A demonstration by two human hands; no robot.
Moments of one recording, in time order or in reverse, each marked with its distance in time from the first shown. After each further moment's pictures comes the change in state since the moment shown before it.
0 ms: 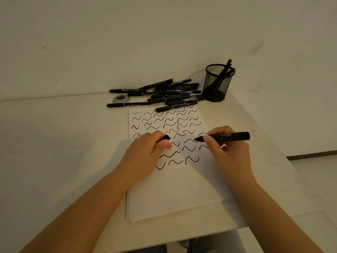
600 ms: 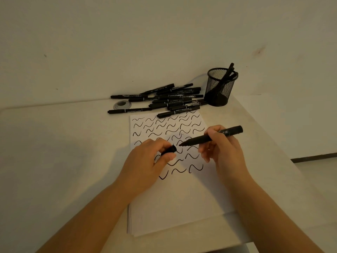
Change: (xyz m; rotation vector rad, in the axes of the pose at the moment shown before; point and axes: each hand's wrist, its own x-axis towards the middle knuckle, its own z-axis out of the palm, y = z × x) left_hand -0.004 0.002 -0.002 0.053 0.058 0.063; right_hand 0.014 -0.016 0.019 0.627 -0.147 0.280
